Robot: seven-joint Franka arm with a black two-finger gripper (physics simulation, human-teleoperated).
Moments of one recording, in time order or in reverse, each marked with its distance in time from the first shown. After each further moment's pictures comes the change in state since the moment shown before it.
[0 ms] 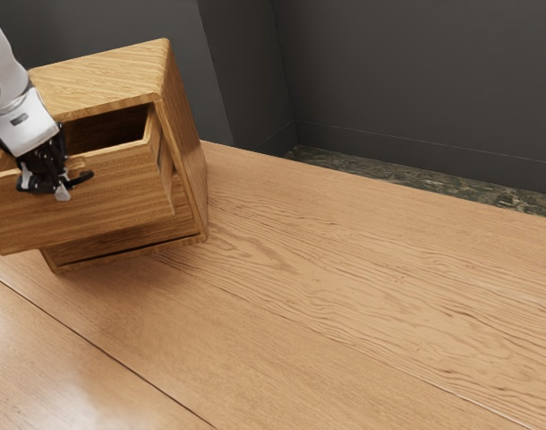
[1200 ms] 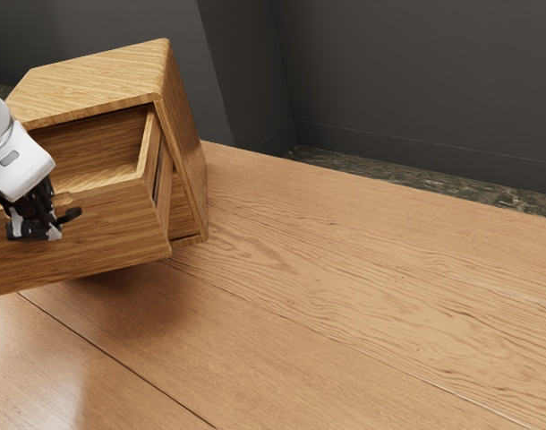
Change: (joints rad) arm 0.010 -0.318 -0.107 -0.303 0.010 -0.019 -0.305
